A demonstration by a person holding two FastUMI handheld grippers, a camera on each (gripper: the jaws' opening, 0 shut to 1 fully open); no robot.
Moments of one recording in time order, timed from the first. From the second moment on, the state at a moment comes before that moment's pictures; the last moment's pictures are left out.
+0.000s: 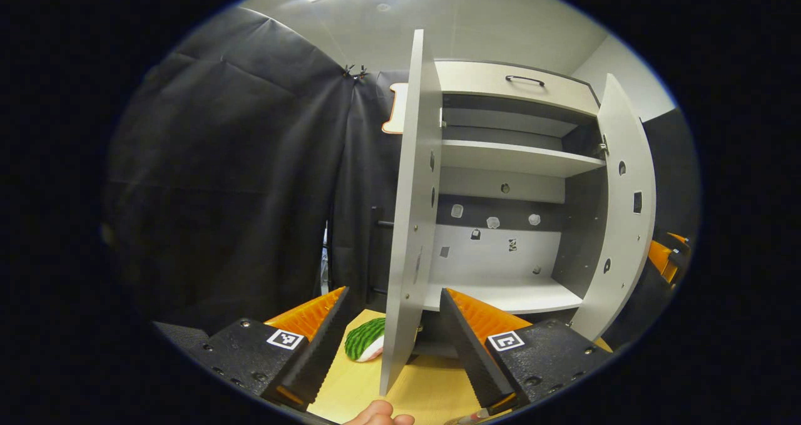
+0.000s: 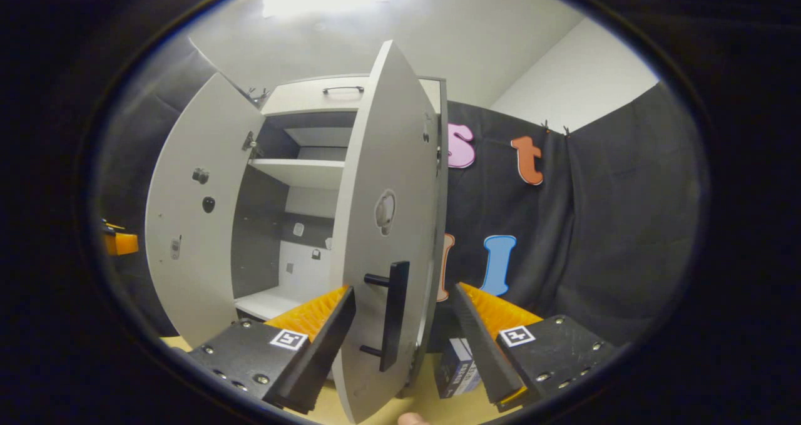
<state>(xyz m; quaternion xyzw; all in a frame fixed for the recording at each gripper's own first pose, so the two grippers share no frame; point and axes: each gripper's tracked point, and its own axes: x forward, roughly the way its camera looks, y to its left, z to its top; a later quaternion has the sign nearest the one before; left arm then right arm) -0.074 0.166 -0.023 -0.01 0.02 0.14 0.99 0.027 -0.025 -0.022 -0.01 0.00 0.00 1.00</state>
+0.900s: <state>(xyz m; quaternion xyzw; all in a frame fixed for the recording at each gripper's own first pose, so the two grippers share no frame) -0.088 0.173 -0.024 -0.02 0.04 0.19 0.98 0.051 0.007 -0.023 -0.01 0.00 0.03 1.00</state>
